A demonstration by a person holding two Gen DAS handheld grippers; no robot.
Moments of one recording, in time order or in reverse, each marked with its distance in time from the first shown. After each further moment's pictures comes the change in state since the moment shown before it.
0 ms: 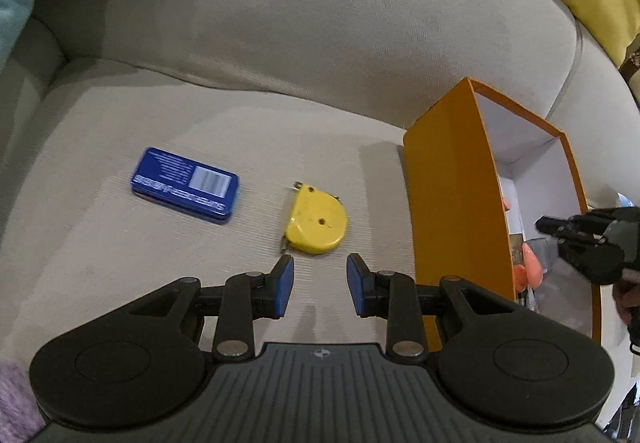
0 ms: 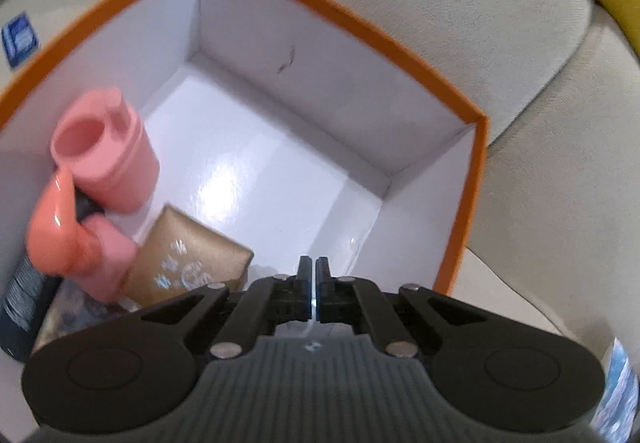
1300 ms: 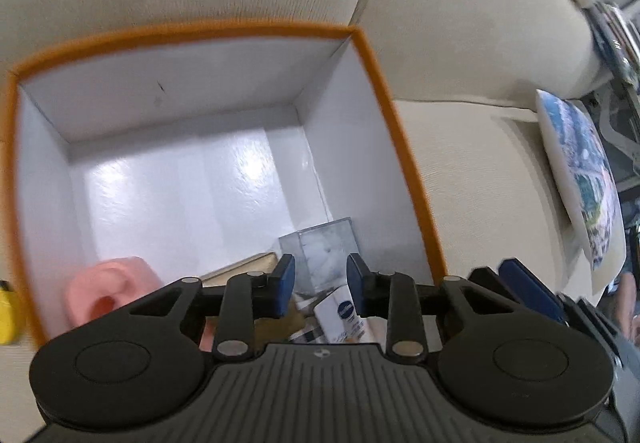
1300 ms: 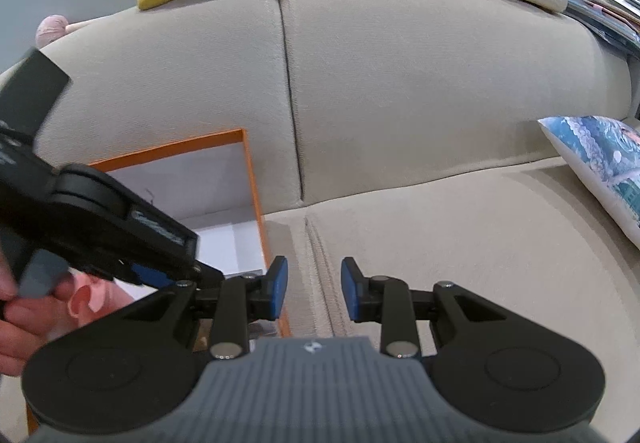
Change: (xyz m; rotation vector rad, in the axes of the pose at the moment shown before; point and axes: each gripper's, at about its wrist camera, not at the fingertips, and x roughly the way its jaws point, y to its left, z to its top) left arm 0.107 -0.241 0.032 0.280 0.259 -0.196; right arm -0.096 -0.048 -0.106 0.768 -0.252 -0.104
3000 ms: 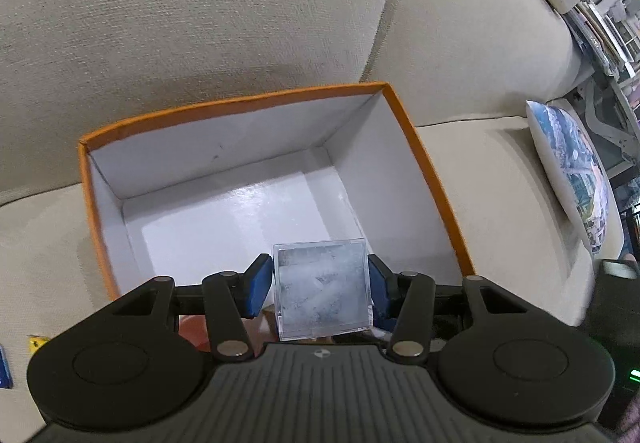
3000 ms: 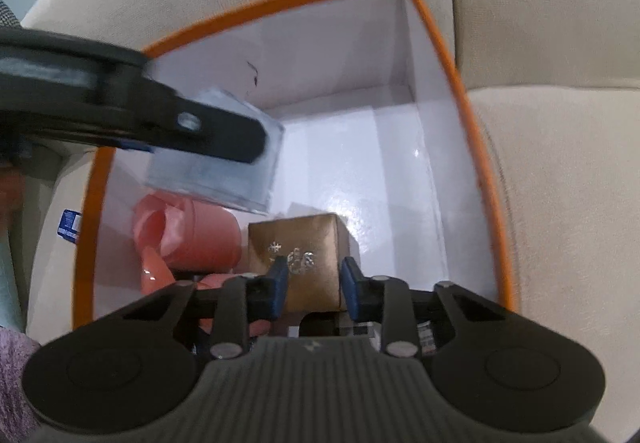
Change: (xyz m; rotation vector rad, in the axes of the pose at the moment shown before) left arm -0.027 0.032 0.005 0.073 -0.047 -0.021; right arm 0.082 0.054 -0.004 -0.044 0.340 0.328
